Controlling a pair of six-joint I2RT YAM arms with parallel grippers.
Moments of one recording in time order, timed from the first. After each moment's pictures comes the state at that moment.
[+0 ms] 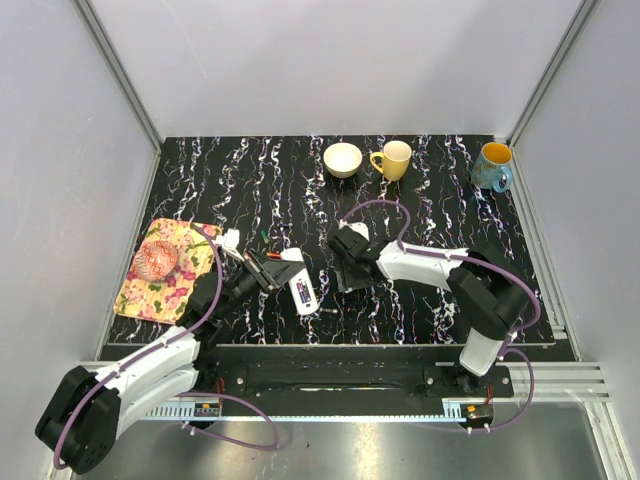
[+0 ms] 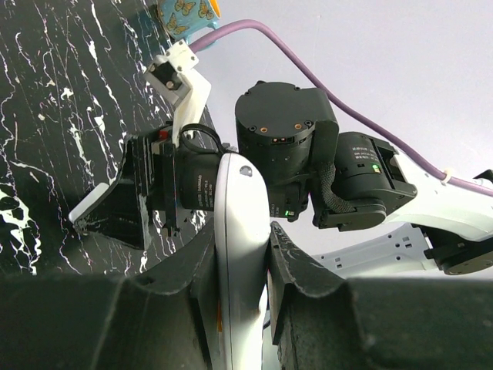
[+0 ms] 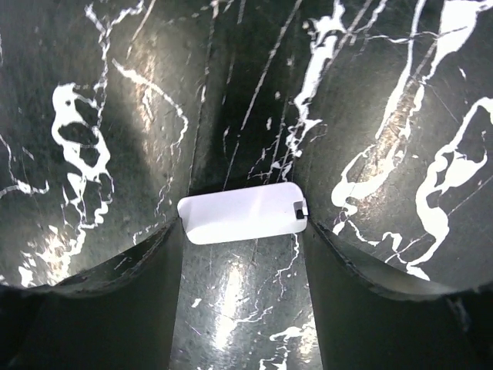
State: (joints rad) left arm -0.56 0.81 0.14 0.74 0.29 -1.19; right arm 0.84 1.76 1.05 -0.47 0.21 0.56
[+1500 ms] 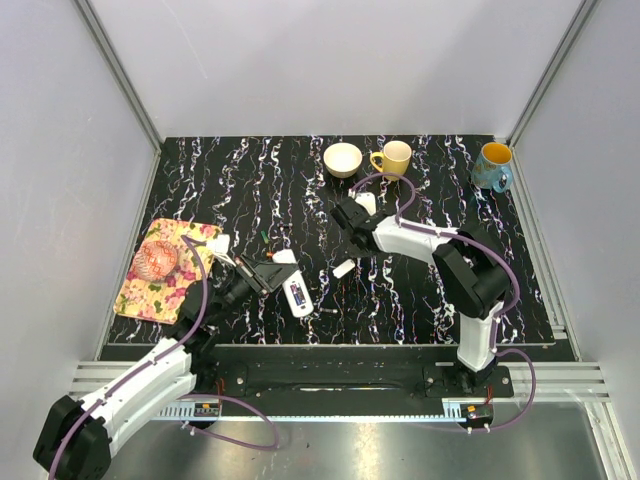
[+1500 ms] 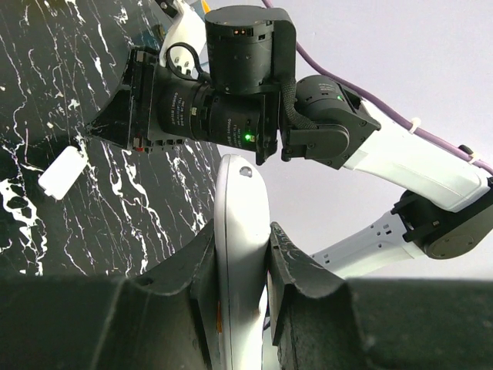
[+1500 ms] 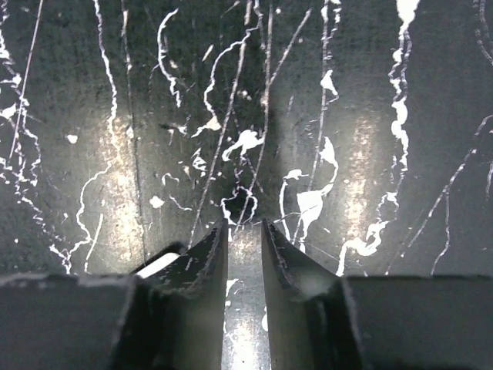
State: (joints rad) left arm -0.56 0.61 0.12 0.58 0.24 -1.18; right arm 0.71 1.90 1.26 -0.47 0.41 0.58
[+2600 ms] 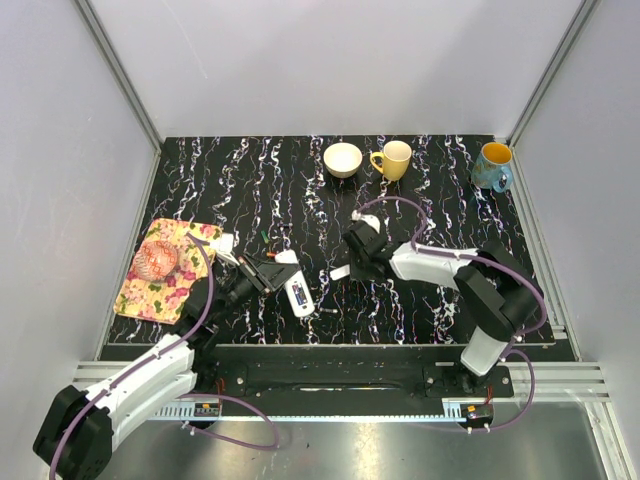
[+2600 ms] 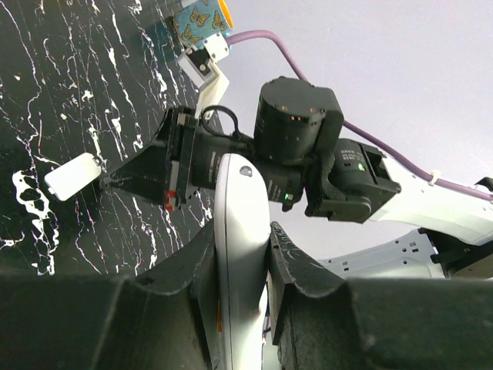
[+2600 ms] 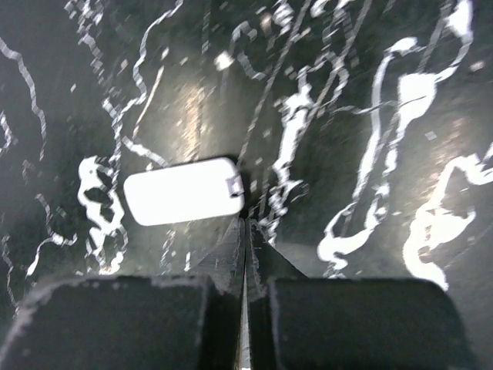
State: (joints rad) left arm -0.56 0.68 0.12 0.61 0.24 -1.18; right arm 0.74 1.72 0.95 -0.24 0.19 0.62
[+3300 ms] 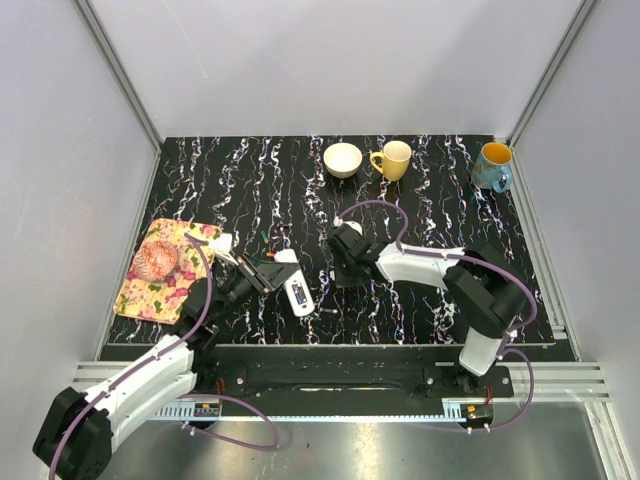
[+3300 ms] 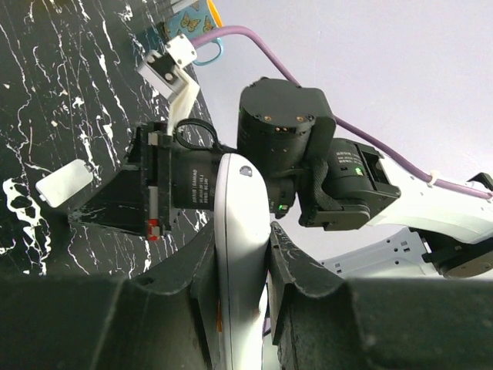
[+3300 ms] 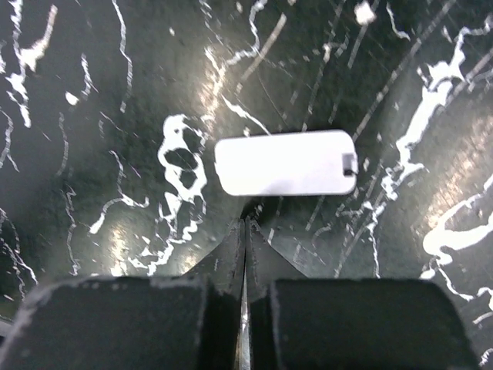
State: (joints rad) left arm -0.56 0.67 0.12 0.62 0.24 -1.18; right arm 0.84 1.75 1.01 -0.30 0.09 0.66
